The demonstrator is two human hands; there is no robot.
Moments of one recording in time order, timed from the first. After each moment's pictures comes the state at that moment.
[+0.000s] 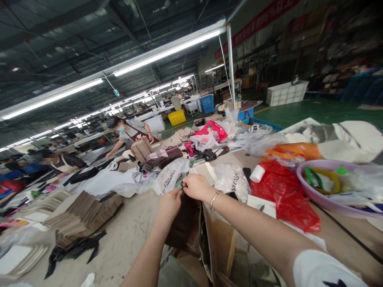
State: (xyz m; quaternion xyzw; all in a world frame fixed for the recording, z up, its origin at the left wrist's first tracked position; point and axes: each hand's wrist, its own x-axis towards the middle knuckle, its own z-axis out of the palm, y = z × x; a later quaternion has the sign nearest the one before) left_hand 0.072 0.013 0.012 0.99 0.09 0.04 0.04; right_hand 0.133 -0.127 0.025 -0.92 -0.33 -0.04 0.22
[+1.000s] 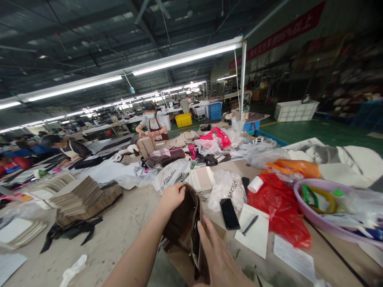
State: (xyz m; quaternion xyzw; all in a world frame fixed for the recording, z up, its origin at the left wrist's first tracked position) left_hand 0.073 0.003 0.015 0.99 0.04 0.07 0.08; right_hand -0.039 -0.208 -0.063 -0.85 -0.37 0.02 0.38
